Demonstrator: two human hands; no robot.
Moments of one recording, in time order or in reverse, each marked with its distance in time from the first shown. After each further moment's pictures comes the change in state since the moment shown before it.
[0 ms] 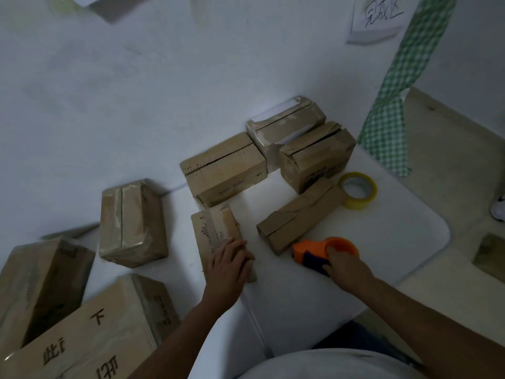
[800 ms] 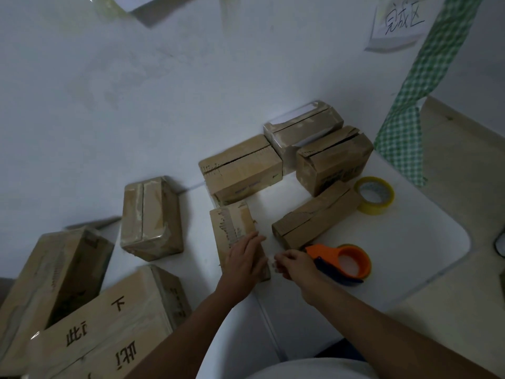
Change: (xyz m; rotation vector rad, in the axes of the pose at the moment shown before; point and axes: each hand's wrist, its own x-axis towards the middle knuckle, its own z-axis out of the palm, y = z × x) left_hand 0.007 -0.003 -0.011 -0.154 -0.036 -0.013; right_hand -0.007 -0.139 0.012 1.290 -0.035 0.170
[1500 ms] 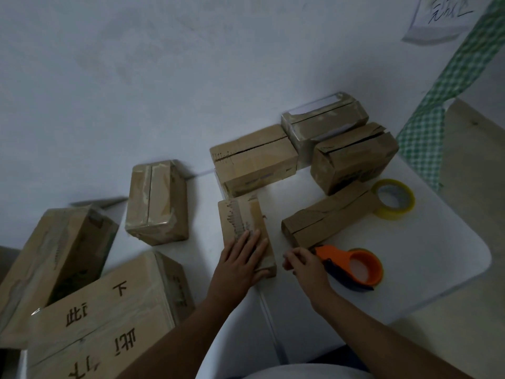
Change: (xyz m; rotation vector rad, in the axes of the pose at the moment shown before) left_hand -0.022 -0.035 0.011 0.512 0.009 0.153; right_hand 0.012 0.022 -0.001 -0.121 0.039 -0.246
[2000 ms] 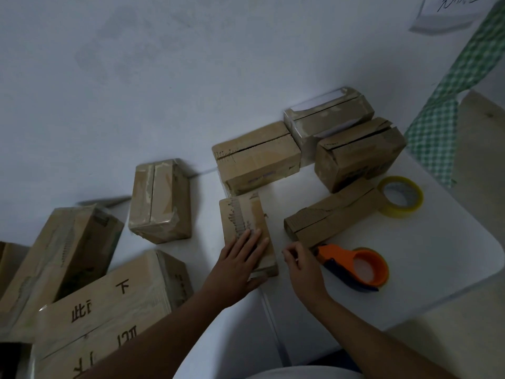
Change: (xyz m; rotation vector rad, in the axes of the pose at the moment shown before) left_hand -0.002 -0.008 -0.014 -0.011 -0.196 0.033; right_hand 0.003 0.013 0.010 -0.219 0.036 -0.303
